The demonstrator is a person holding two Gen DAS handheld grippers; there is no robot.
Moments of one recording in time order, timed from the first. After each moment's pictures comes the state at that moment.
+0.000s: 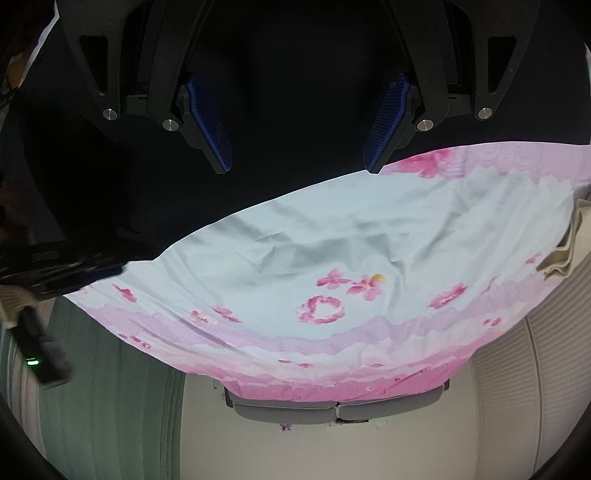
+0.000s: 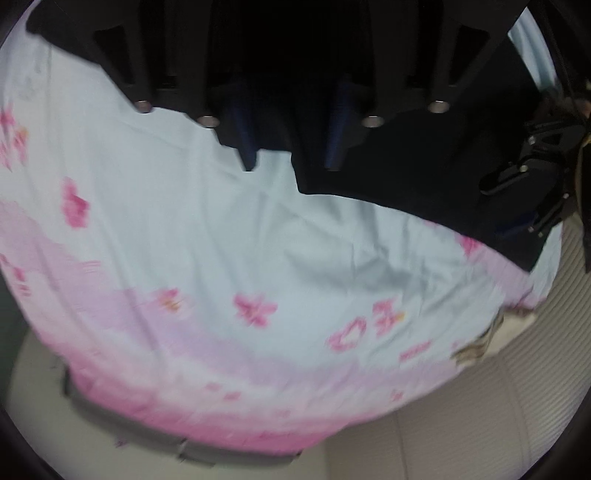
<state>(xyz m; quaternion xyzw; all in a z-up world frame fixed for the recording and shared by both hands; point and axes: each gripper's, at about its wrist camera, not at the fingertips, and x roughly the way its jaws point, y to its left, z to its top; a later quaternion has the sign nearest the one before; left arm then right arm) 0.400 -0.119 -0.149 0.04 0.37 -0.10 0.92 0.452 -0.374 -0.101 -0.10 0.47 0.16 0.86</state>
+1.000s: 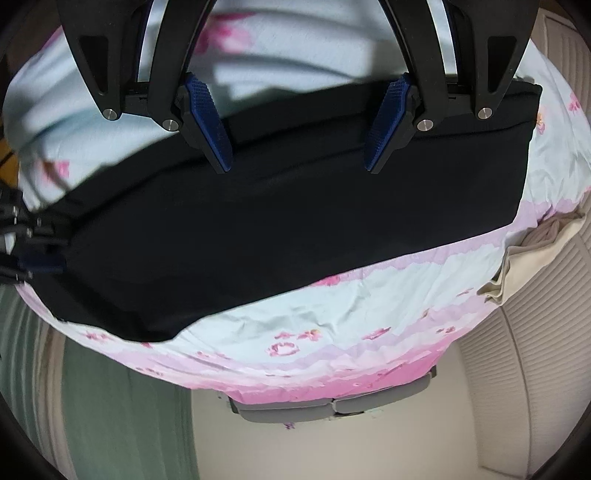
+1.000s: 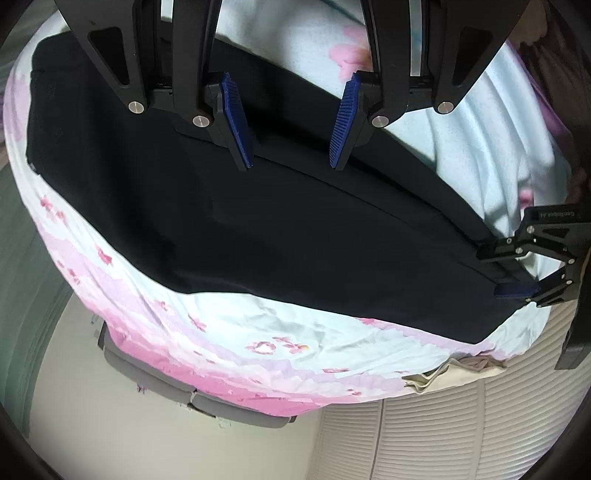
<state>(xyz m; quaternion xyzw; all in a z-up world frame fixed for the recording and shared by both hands) 0.231 -0.032 -0.166 0.11 0.36 -0.09 0.92 0.214 -0.256 -0.137 -0.19 0.39 0.09 0.90</state>
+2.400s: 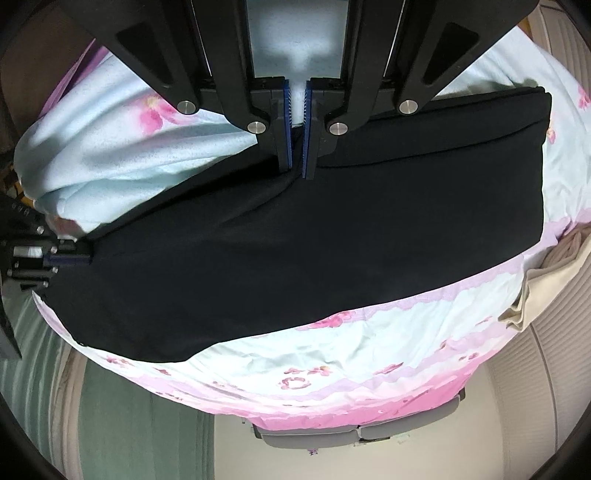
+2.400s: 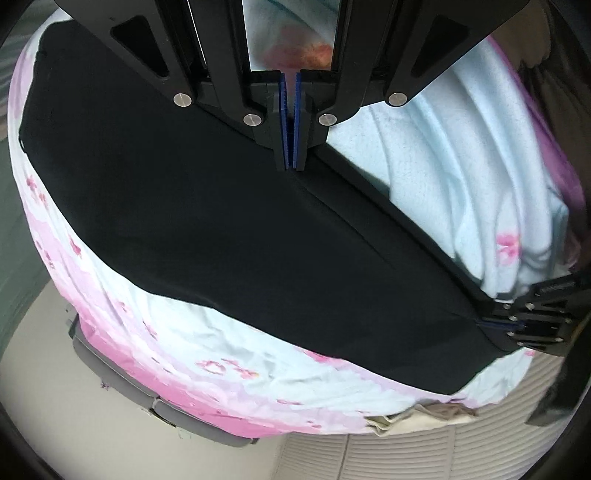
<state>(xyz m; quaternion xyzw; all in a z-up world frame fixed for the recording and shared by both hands) 0.230 0.013 -0.174 0.09 0.41 -0.15 0.89 0.211 -0.217 -0.163 -0.24 0.43 0.12 0.86</state>
